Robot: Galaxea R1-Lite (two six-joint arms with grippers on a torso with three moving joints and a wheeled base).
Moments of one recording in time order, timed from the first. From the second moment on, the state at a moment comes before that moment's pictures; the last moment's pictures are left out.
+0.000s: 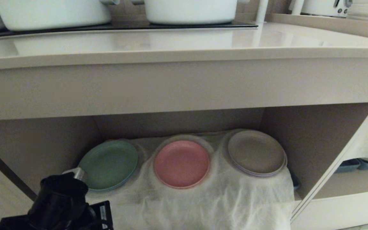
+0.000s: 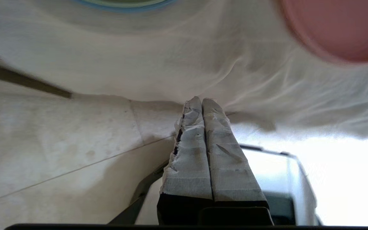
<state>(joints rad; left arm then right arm) -0.60 1.46 -0.25 -0.39 0.33 -0.71 0.00 0.00 0.00 0.00 0.01 0.01</state>
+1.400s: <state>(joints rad) -0.23 1.14 -0.25 -0.30 0.11 -0.32 0.00 0.00 0.00 0.00 0.01 0.01</state>
